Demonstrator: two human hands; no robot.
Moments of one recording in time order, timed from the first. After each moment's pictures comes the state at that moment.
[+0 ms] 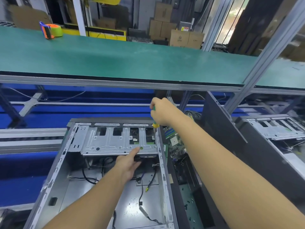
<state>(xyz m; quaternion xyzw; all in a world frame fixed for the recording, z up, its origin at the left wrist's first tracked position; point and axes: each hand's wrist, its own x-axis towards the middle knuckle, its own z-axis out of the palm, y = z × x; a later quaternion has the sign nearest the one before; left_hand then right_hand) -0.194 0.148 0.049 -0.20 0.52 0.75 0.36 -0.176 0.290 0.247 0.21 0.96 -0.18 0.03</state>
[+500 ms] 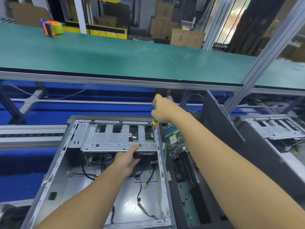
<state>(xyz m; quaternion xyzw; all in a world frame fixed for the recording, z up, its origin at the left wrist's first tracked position) -0.194 0.149 0.049 -0.20 0.52 0.75 0.36 -0.171 0.292 0.253 0.21 0.96 -0.17 0.06</state>
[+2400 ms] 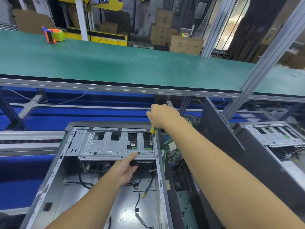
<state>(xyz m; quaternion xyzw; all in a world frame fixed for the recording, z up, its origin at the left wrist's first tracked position) -0.202 0.146 0.044 -0.17 0.43 0.78 0.42 -0.181 0.284 0.263 0.22 0.97 -0.02 0.11</state>
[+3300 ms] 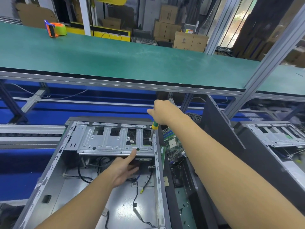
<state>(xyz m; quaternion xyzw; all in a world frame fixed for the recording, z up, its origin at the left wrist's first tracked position) -0.194 0.131 0.038 -0.11 0.52 0.72 0.46 -0.177 0.293 0.259 0.21 0.97 -0.10 0.07</state>
